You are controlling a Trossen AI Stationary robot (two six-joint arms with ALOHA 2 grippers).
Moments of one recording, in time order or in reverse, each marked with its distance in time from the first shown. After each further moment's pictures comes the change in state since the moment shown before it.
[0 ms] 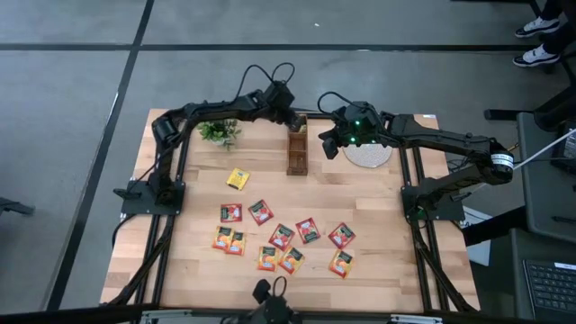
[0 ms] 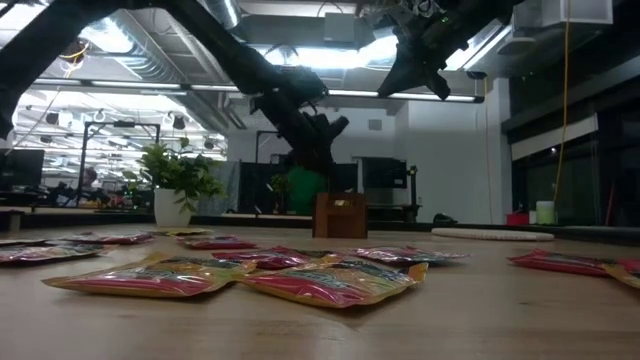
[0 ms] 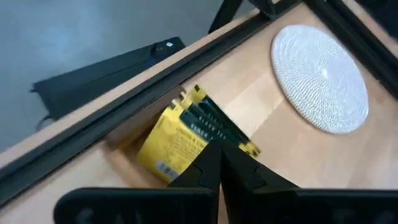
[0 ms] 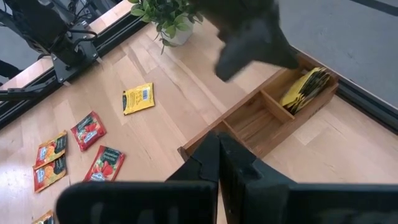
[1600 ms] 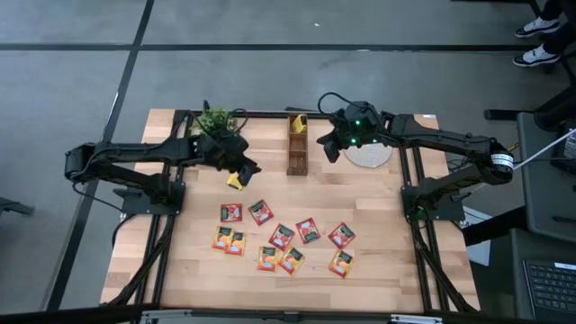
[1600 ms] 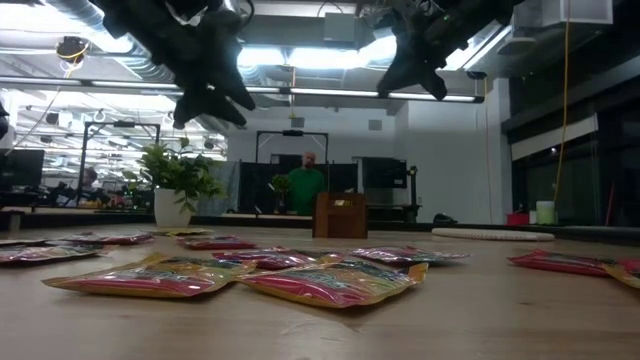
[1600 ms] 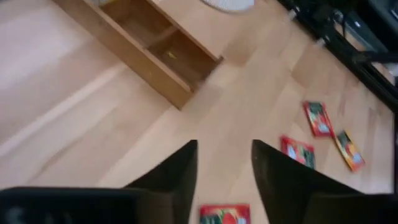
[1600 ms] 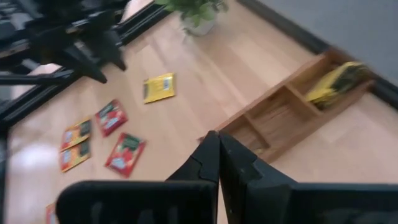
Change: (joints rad) left arm -0.360 -0.891 -0.734 -0.088 -0.051 -0.190; right arm 0.000 0.000 0.000 0.000 -0.103 -0.019
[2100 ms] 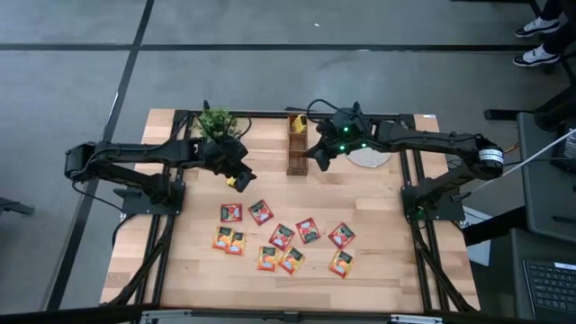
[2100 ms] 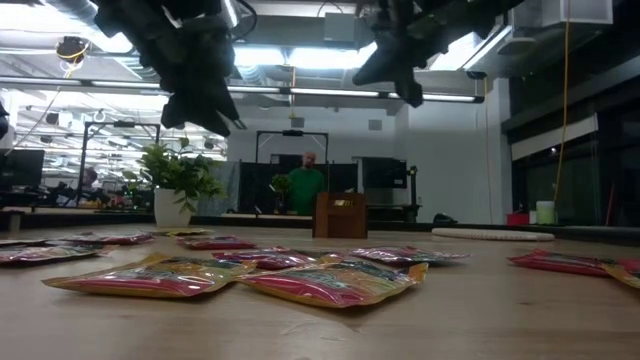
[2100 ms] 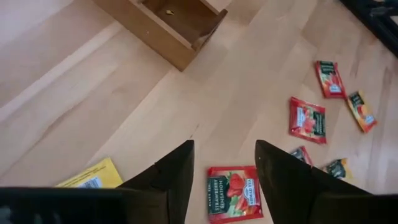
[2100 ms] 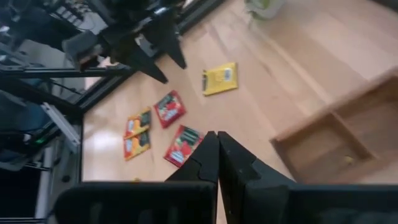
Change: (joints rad) left arm -0.030 0.000 0.000 -0.114 0.012 0.027; right arm 0.058 0.098 0.000 0.150 -0.186 0.105
